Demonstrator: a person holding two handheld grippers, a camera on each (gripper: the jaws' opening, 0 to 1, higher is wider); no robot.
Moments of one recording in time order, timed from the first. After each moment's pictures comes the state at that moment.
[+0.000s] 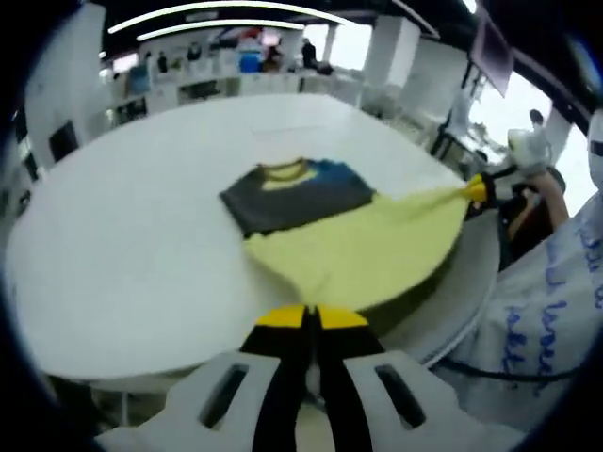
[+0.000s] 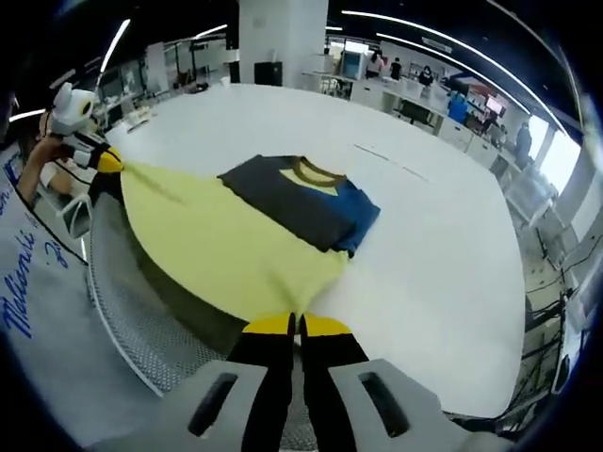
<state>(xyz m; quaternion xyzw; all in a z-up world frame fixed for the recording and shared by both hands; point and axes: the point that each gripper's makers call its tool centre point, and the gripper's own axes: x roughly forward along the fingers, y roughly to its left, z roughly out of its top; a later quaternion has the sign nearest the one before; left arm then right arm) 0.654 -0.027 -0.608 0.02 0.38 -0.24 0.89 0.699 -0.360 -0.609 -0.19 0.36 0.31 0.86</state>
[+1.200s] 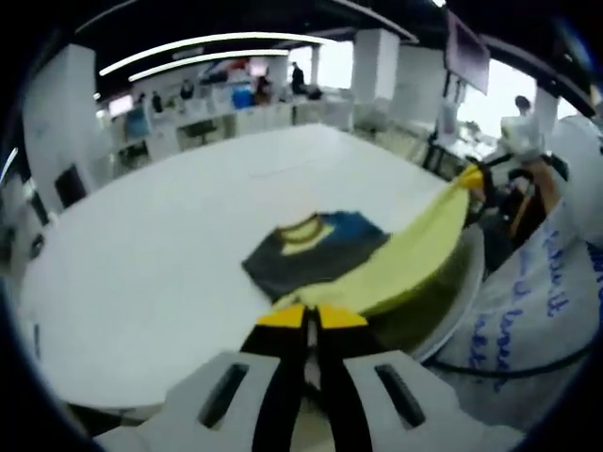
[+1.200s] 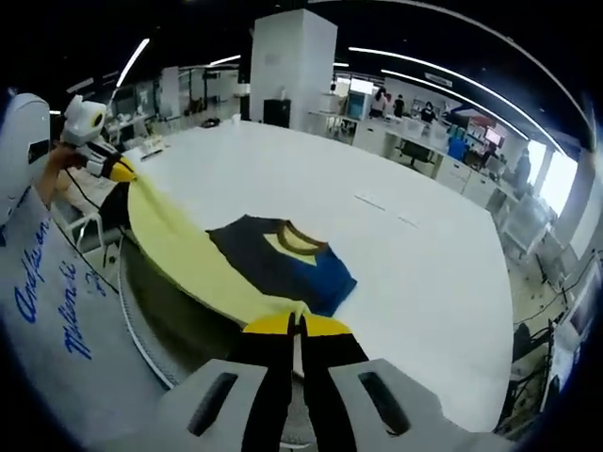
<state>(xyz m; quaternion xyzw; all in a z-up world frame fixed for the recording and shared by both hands) 0.662 -0.024 -0.544 0.06 0.32 -0.25 0.91 0.705 -0.359 -0.552 -0.18 0.29 0.33 0.88</state>
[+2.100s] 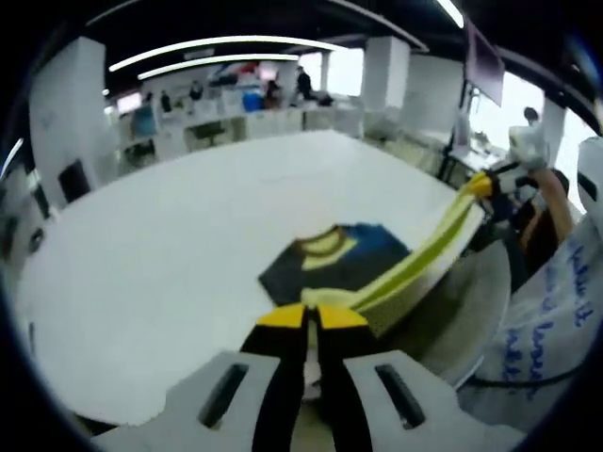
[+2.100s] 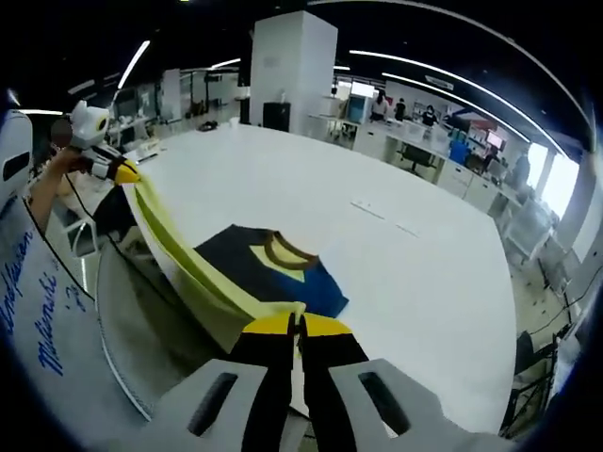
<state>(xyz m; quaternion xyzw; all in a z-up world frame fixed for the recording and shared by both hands) 0.710 -0.002 -0.561 0.05 0.30 -0.23 0.92 0.750 -0.350 -0.556 -0.17 0.27 0.34 0.88</state>
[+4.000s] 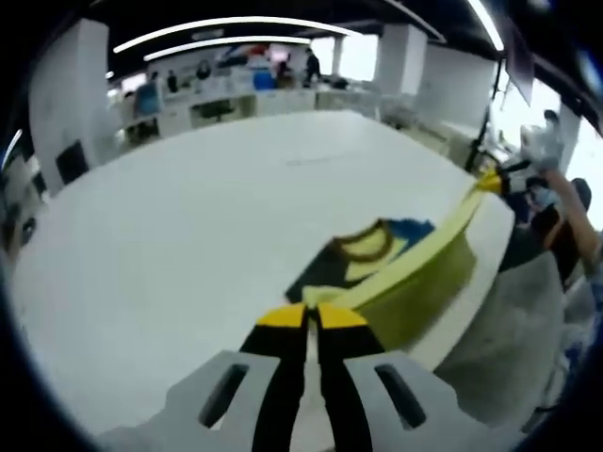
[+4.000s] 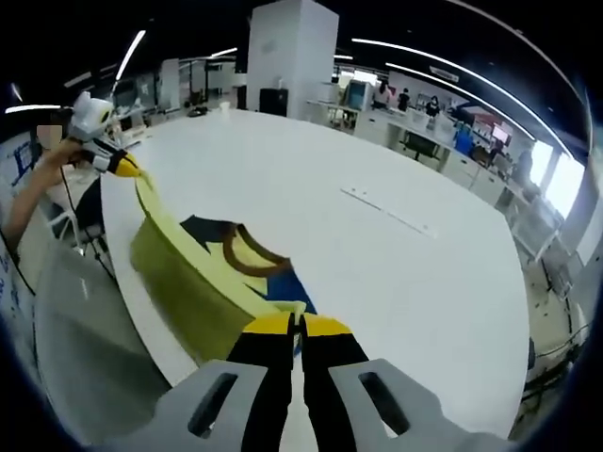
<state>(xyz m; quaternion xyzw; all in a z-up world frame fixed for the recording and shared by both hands) 0.814 0.009 -0.637 0.05 0.35 -0.21 0.91 0.853 -0.343 -0.628 -0.18 0.30 0.34 0.87</state>
